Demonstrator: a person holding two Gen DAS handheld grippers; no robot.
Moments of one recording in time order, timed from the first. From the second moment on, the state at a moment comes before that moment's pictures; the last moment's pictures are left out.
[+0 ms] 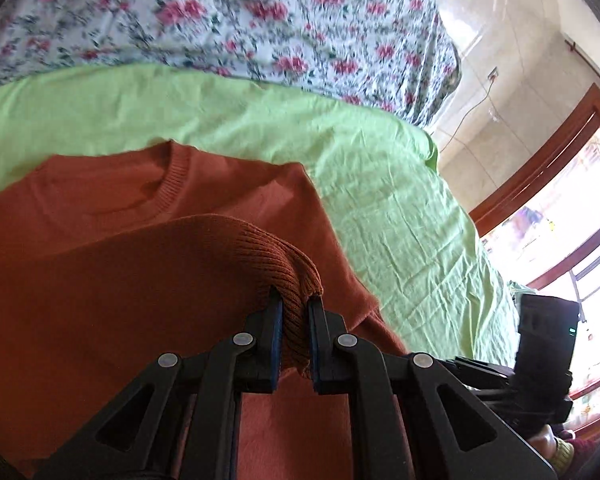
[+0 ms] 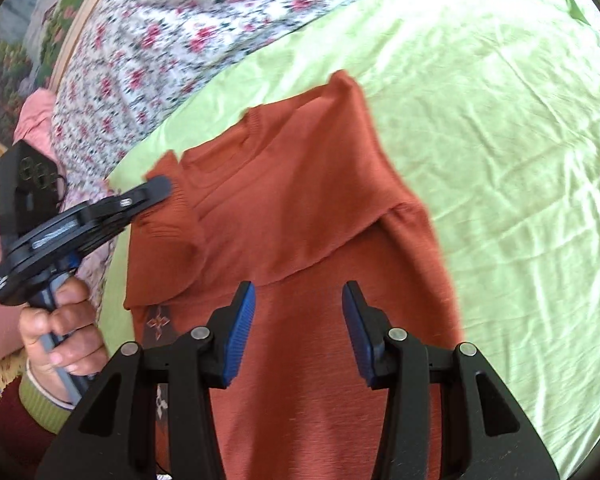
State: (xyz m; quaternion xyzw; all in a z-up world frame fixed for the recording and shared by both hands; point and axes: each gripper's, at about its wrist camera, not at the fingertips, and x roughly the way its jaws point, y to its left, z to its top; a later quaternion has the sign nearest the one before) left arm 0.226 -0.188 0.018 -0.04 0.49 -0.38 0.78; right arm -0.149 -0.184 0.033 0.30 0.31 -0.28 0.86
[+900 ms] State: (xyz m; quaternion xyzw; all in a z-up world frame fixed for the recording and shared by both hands) left arm 0.177 0.062 -0.036 -0.07 0.53 -0.11 0.83; right arm -0.032 -0.260 0.016 0.24 0.37 -0.28 0.85
